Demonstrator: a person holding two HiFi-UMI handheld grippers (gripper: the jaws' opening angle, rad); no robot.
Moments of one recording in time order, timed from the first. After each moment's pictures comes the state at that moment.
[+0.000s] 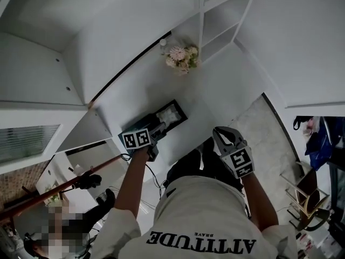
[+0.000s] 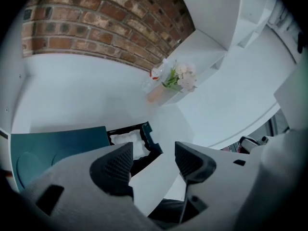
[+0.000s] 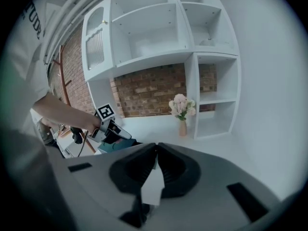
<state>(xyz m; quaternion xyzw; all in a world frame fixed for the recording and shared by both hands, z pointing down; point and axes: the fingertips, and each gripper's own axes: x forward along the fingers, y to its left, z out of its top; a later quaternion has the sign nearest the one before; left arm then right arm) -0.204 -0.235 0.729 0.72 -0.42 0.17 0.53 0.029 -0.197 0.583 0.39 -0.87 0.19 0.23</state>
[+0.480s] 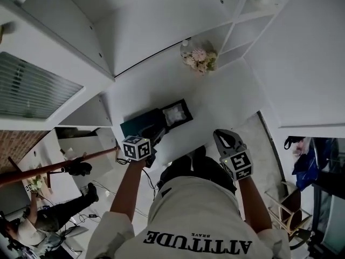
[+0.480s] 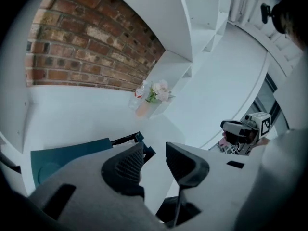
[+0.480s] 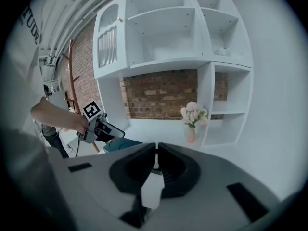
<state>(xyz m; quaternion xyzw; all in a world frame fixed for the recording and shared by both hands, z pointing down) -0.223 -0.193 0.665 0.80 -0.42 0.13 0.42 -0.006 -0.186 0.559 0.37 -0.88 0.15 0.24</state>
